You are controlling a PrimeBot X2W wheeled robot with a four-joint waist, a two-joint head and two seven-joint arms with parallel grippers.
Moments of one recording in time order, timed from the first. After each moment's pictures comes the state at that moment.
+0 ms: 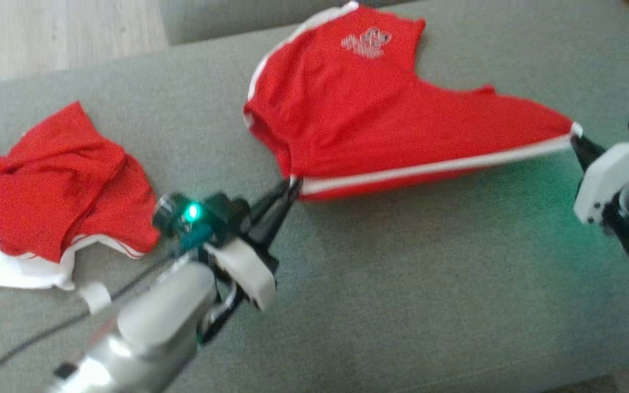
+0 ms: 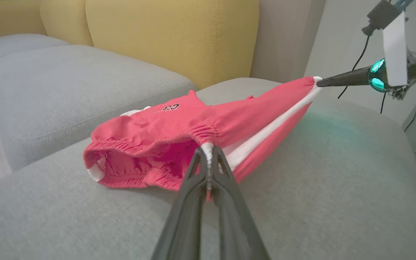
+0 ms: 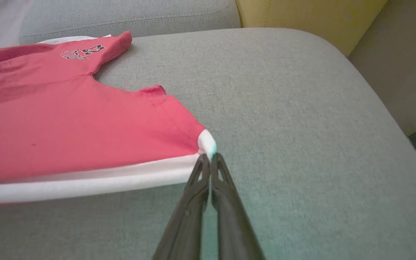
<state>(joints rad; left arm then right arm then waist) -0.72 0.30 -1.07 0.52 -0.68 -0.04 -0.21 -0.74 -0.44 0.44 0.95 0.58 0.13 0.15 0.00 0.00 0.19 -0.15</state>
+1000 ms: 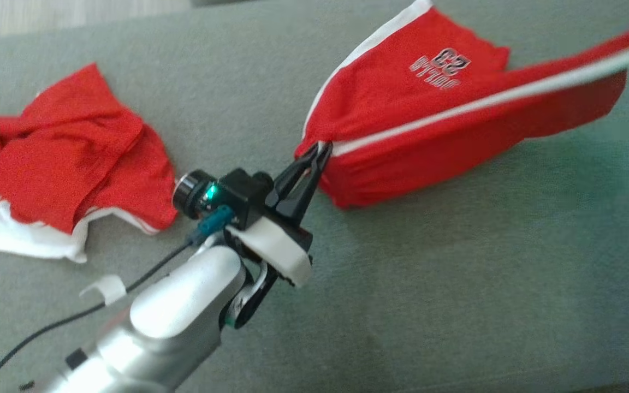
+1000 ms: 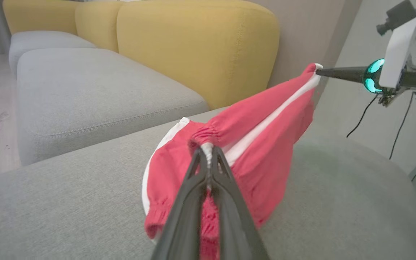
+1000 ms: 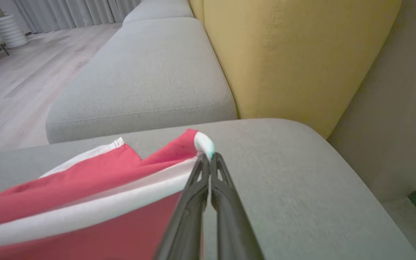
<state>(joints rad) -0.69 0.29 -1.02 0.26 -0.72 0.14 -0.14 -0.64 -0.43 0.02 0.53 0.42 0.13 0.24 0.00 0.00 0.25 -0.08</state>
